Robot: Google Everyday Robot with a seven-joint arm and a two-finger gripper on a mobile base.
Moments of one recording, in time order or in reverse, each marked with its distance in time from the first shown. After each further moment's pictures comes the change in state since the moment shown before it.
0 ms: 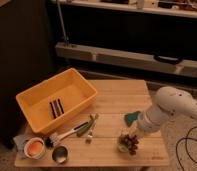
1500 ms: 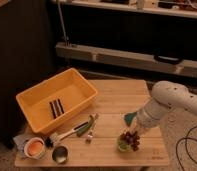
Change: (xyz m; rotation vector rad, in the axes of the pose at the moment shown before) arm -0.018 0.002 -0.007 0.047 0.027 0.001
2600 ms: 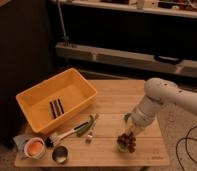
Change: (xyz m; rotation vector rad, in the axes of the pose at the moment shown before) arm 0.006 0.010 0.015 0.014 0.130 -0.038
